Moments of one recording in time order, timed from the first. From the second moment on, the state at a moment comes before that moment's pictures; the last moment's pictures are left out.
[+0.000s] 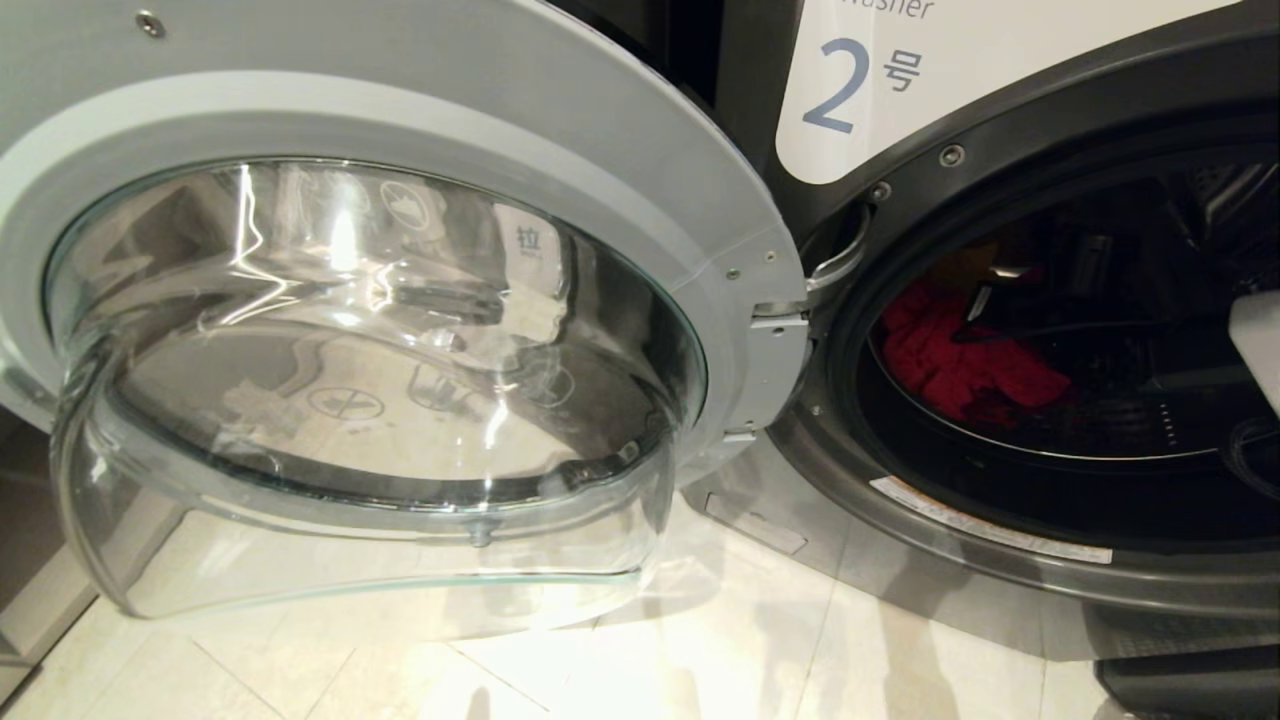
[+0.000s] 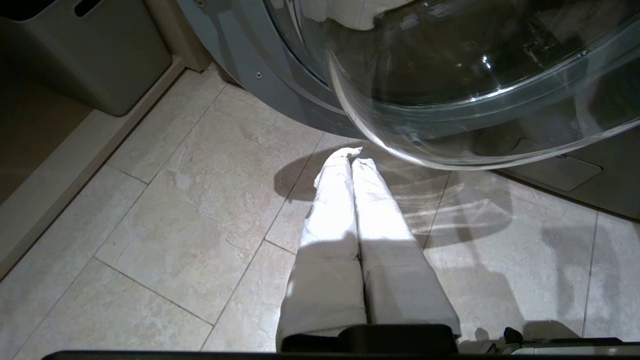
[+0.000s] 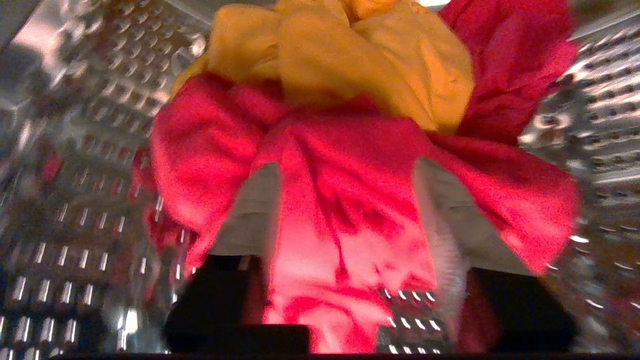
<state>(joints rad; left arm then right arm) 0.01 0.00 0.00 -0.10 -0.01 0.06 -0.08 2.26 -1.69 -0.47 -0.23 0.21</state>
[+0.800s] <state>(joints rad) 0.01 0.00 0.00 -0.10 0.00 0.06 -0.11 2.50 -1.95 -0.35 -0.16 0.54</state>
